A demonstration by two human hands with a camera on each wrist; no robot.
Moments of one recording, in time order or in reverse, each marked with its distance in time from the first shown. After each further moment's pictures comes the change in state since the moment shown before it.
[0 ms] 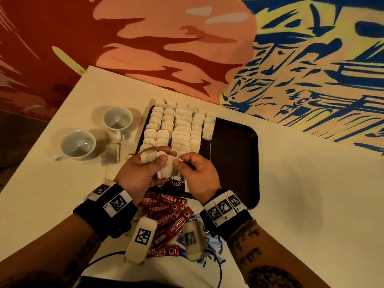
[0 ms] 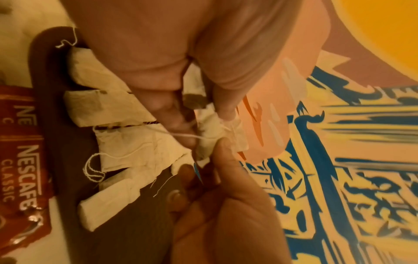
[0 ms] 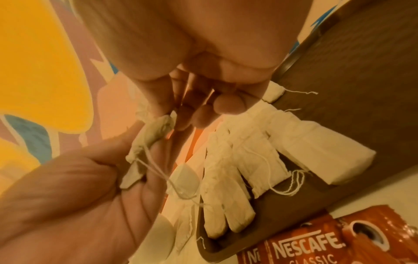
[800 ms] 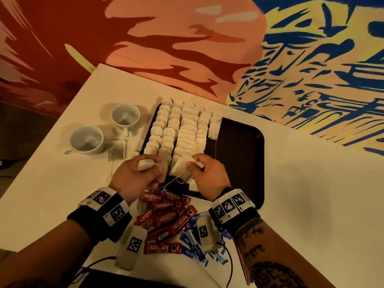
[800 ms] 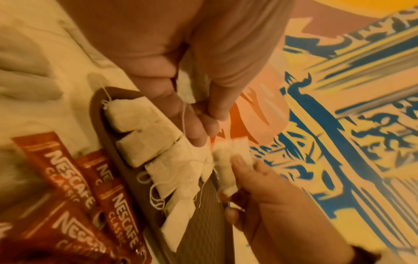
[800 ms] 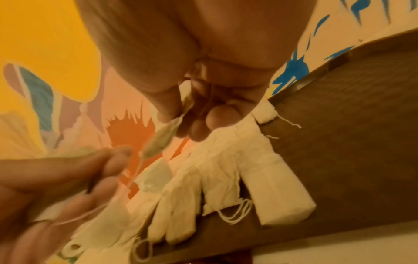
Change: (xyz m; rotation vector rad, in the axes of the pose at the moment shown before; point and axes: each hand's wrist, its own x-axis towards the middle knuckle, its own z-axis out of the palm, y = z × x) left_hand -0.013 -0.009 -0.027 0.373 0.163 0.013; right_hand 0.007 0.021 -0.019 -0.368 -0.056 0.082
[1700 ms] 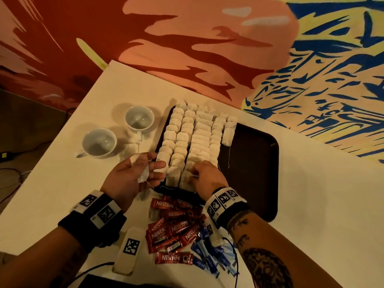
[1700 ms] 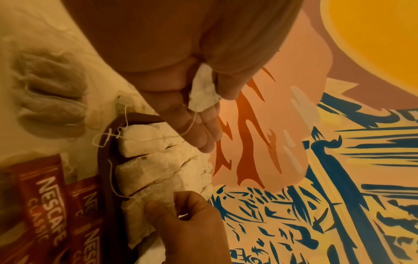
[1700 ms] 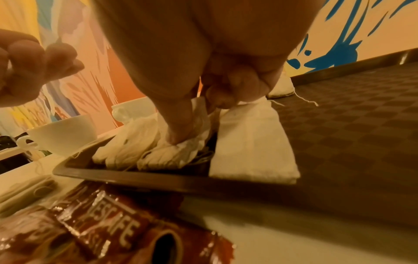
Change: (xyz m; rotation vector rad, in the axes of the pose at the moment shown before) left_hand 0.023 -0.003 -0.045 -0.351 -0.033 -0.065; right_hand 0.043 -0.011 0.037 -0.562 -0.273 0.038
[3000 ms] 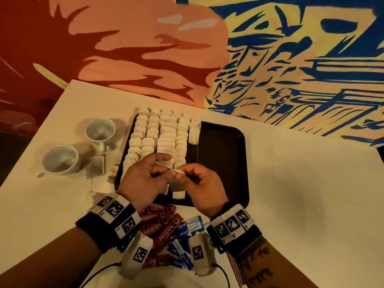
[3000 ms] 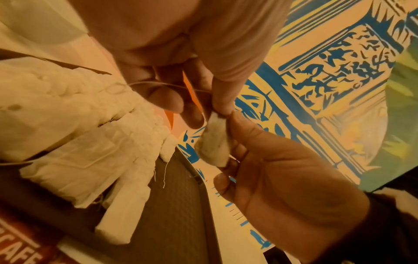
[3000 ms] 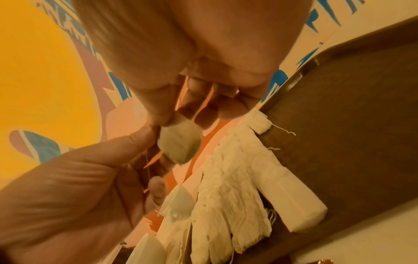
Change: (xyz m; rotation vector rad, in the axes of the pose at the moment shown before) left_hand -0.017 -0.006 0.109 0.622 -0.168 0.232; right_hand -0.088 0.039 -0.027 1.032 0.340 -0.206
